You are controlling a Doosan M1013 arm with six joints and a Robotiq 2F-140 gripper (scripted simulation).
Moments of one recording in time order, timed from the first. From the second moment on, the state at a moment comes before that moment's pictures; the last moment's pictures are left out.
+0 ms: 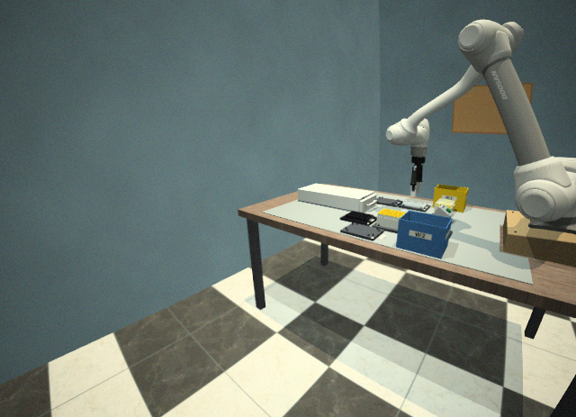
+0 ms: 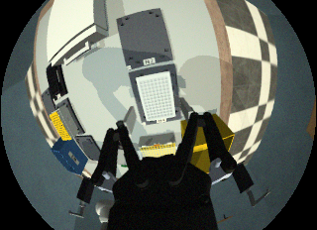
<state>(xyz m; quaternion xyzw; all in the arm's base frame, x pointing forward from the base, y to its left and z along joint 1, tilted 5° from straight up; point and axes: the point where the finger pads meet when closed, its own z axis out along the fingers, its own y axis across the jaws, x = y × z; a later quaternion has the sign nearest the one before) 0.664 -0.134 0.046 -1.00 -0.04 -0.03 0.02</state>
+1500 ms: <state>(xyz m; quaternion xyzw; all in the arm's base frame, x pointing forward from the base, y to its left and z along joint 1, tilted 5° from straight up) 0.667 -0.132 -0.002 -1.00 -0.04 -0.03 0.02</state>
